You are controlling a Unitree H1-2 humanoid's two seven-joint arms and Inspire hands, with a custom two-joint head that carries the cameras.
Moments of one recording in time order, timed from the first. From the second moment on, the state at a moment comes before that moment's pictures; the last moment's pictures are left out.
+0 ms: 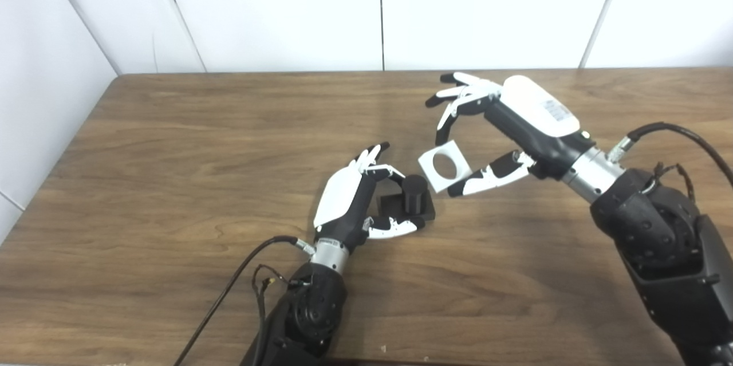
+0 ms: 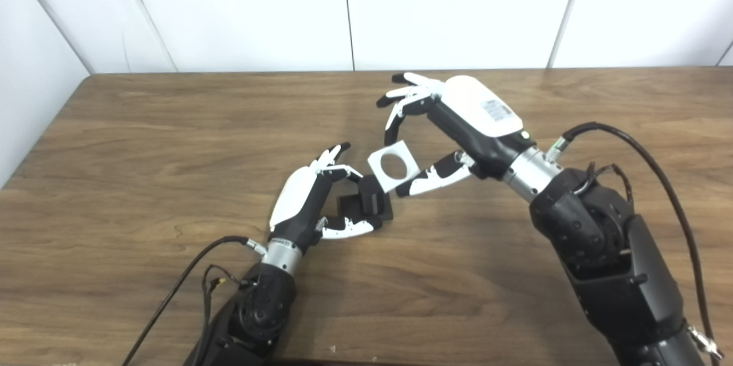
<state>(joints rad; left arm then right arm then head) -0.11 0.03 -0.34 0.03 0.64 0.12 0.10 -0.38 -0.37 0.27 -0.31 -0.51 -0.04 0.40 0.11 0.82</state>
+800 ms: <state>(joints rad) -0.13 0.03 -0.35 0.05 0.64 0.11 0.10 -0.38 -0.28 0.30 -0.12 -0.56 -0.05 0.34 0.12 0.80</state>
